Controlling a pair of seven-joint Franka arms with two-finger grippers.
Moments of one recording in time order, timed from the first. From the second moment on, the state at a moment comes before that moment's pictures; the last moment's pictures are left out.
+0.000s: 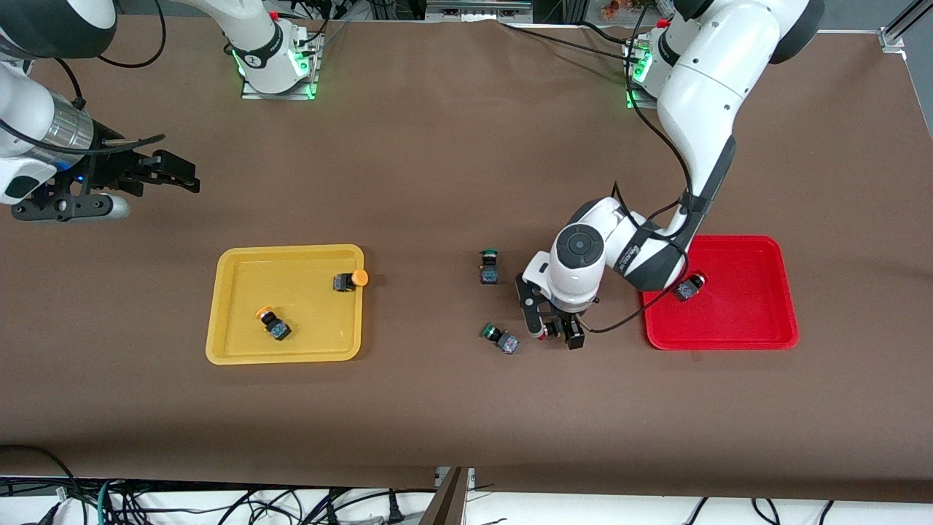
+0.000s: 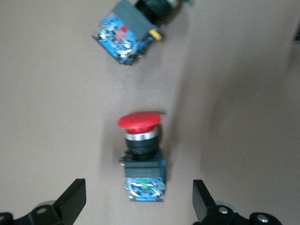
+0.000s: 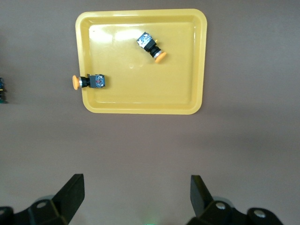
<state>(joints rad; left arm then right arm) -0.26 0.85 -0.26 -1.42 0.45 2.29 0.61 0.43 0.07 -0.35 -1.63 0.09 1.57 0.03</state>
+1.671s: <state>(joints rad) 0.11 0.65 -0.29 -1.35 0.33 1.69 0.68 0.26 0.02 -0.13 -1.62 0.01 1.61 0.09</state>
